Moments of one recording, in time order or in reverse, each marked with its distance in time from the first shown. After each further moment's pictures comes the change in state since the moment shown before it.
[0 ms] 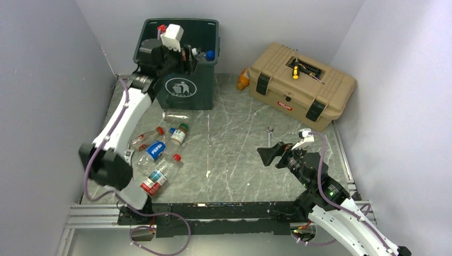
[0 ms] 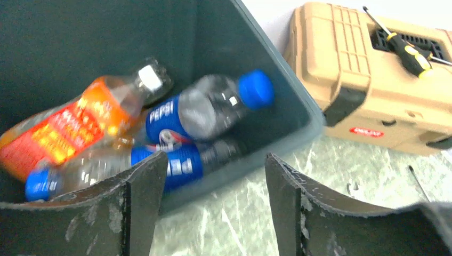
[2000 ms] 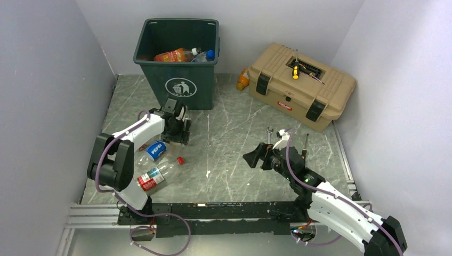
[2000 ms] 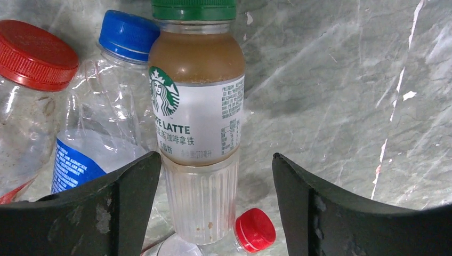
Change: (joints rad) left arm -0.065 -0.077 -0.699 -0.412 -0.289 -0.076; right arm 0.000 0.336 -0.171 0.314 -0.127 0.116
